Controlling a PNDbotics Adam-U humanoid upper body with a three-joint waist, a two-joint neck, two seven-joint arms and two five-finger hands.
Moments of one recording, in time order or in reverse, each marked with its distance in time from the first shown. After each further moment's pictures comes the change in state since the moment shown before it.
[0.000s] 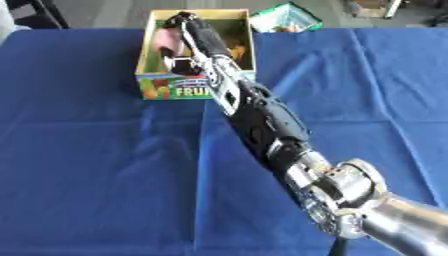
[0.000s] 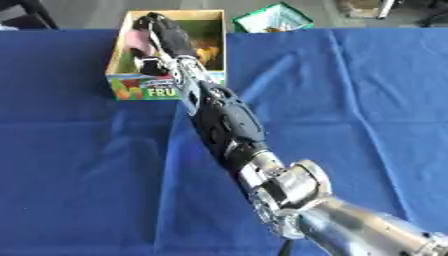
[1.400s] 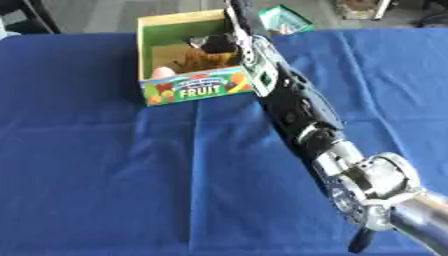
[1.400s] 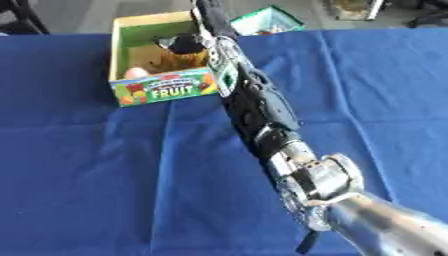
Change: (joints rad) left arm 0.069 0.002 0.027 0.007 -0.017 0.017 0.031; right arm 0.018 -0.103 -0.030 -0.103 -0.169 -0.020 -0.053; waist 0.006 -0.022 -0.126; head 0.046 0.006
